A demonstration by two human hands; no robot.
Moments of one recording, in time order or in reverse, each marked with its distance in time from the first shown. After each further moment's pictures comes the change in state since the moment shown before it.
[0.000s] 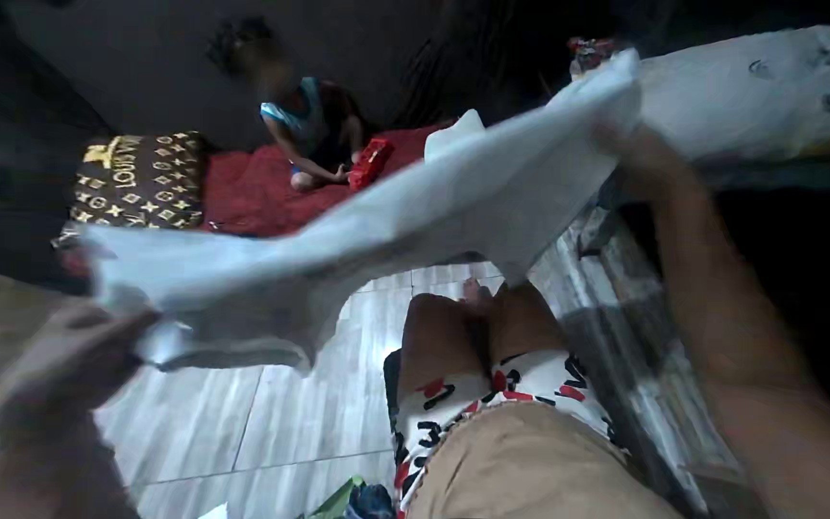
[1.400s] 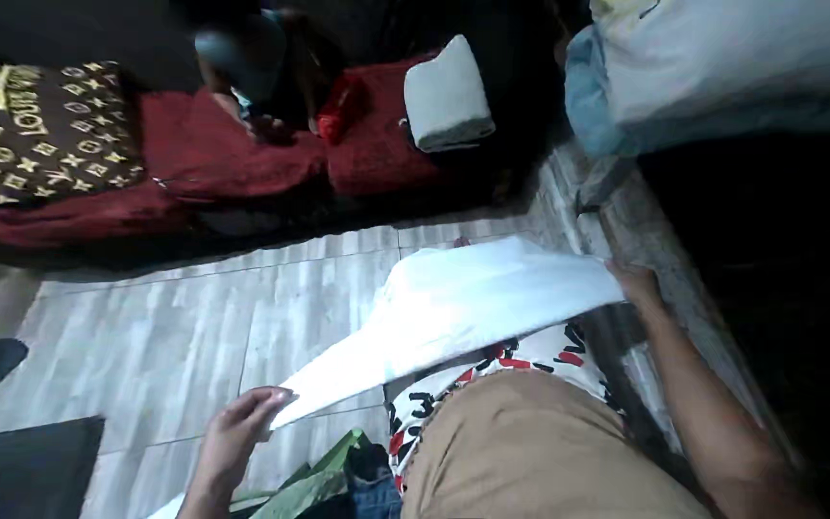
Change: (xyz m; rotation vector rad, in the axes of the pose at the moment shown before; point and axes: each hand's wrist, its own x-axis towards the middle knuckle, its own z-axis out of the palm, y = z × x) left_hand -0.114 -0.161 0.074 0.112 -0.214 -0.218; right_hand -0.137 0.238 -0.034 -0.570 0.207 0.673
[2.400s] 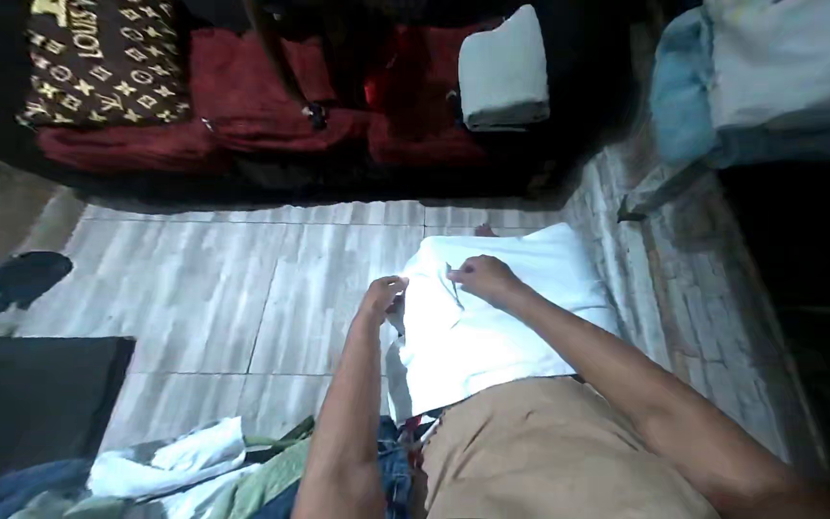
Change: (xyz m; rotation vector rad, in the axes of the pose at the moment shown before) left_hand 0.133 0.043 0.150 -0.087 -0.178 -0.403; right_hand -0.111 -0.195 0.193 -0.296 -0.768 -0.496
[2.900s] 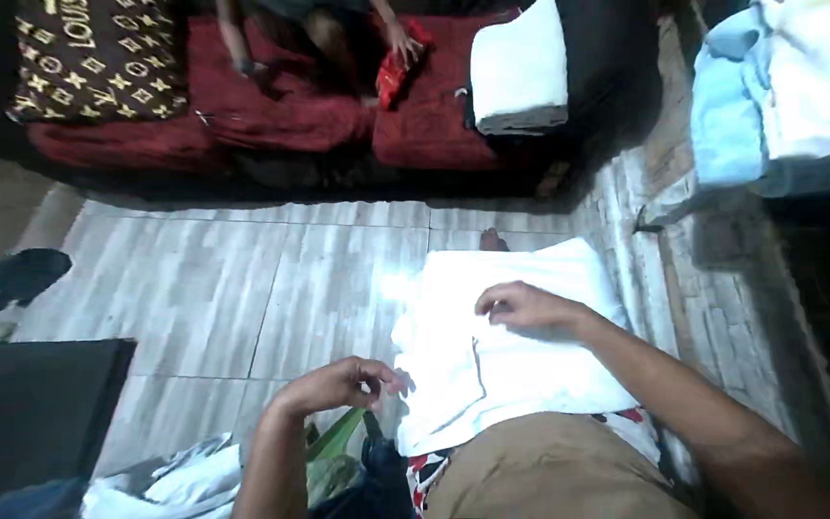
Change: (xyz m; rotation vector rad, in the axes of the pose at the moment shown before) left_hand -0.077 -0.018 -0.100 0.393 -0.807 0.345; right_hand -0.011 0.030 -0.049 0.067 -0.321 -0.504
